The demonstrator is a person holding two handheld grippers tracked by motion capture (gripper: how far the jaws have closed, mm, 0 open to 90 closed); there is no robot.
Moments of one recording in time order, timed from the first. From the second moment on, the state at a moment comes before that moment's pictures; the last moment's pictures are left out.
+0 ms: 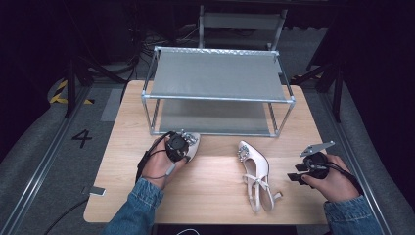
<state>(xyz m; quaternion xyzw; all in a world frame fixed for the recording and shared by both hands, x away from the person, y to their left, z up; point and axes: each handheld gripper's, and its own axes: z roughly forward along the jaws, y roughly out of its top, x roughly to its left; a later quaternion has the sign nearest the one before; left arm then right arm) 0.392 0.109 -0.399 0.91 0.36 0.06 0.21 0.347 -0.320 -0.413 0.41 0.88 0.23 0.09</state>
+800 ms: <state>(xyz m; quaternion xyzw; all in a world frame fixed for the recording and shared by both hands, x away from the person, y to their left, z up) 0.447 0.087 -0.383 0.89 0.36 0.10 0.24 0.338 -0.327 -0.416 0.42 0.88 0.22 0.09</state>
